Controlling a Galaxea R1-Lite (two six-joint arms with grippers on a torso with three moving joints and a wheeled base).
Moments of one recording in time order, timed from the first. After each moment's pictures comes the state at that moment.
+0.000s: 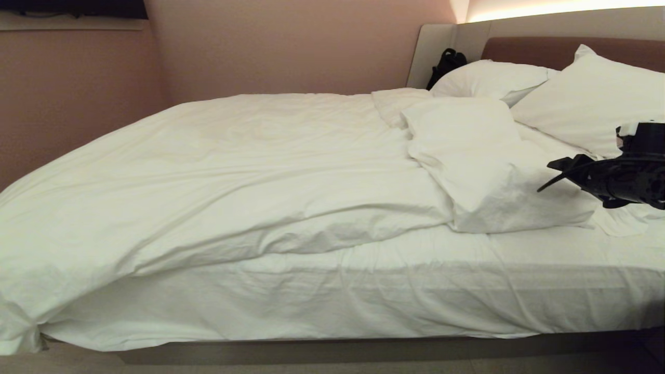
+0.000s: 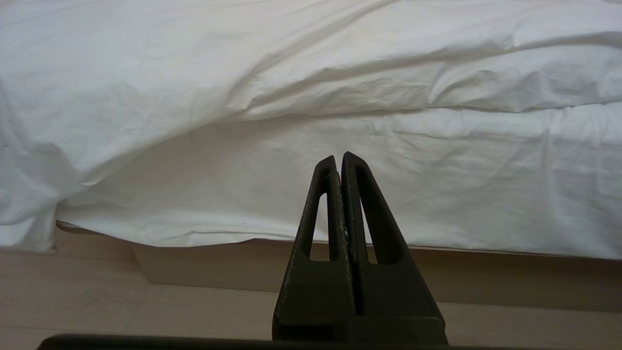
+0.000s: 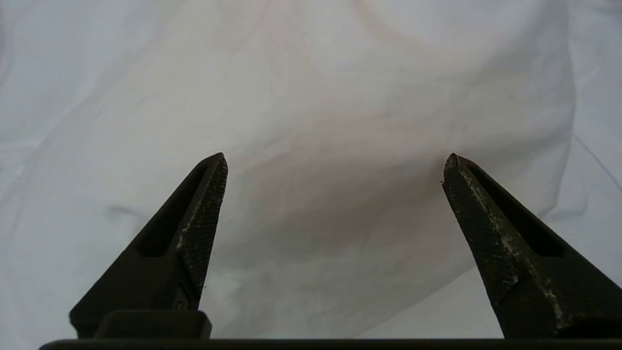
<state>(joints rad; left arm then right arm) 0.01 0.00 0.00 -0.07 0.03 -0.06 -0.29 2.05 -1.49 -0.27 0.09 0.45</state>
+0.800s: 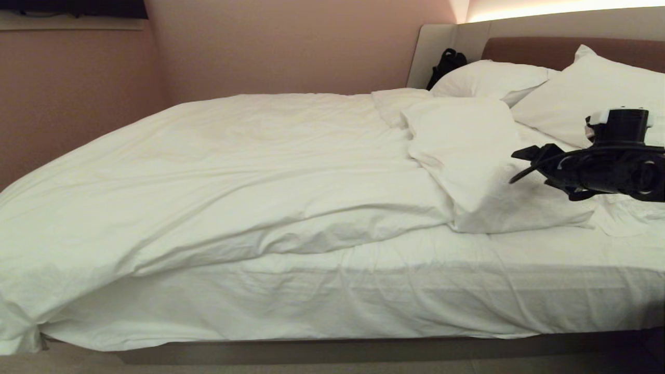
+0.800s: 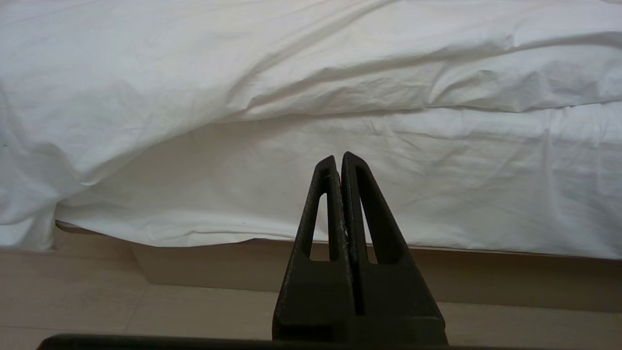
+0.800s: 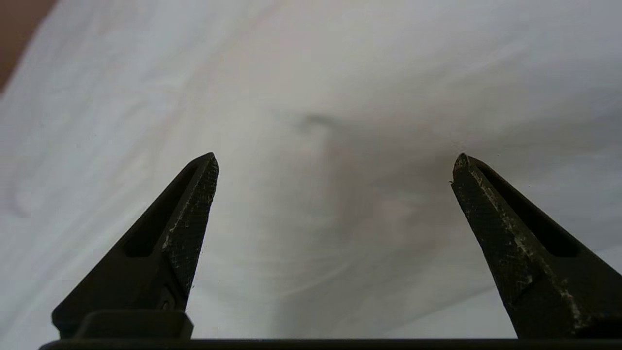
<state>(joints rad) 0.01 0.00 0.00 -0.07 0.03 -0.06 -0.13 1.98 -1.48 -0.21 0.12 0.58</state>
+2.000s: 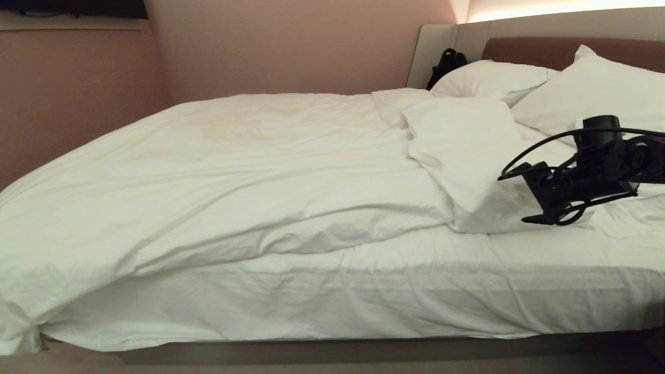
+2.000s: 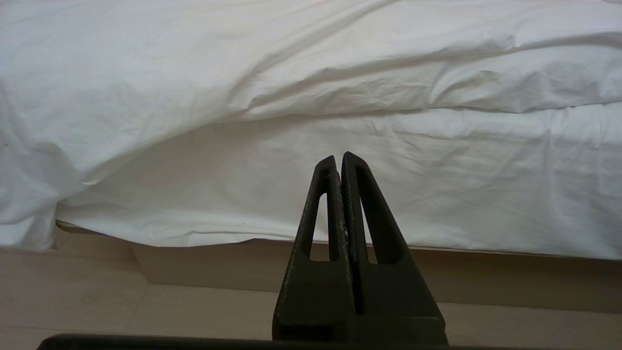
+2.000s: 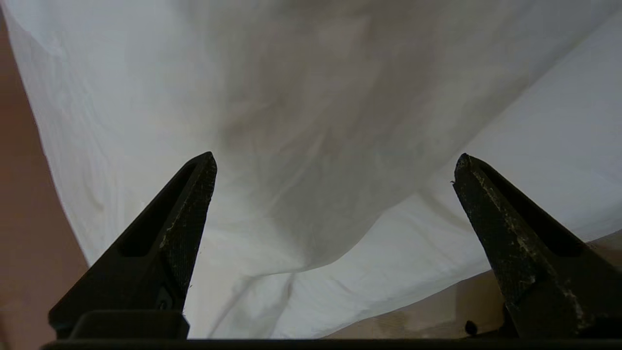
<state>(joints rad) 0.01 0.00 0.00 -0.07 0.03 -0.06 -0.12 2.04 -1.66 0.29 0.27 1.00</state>
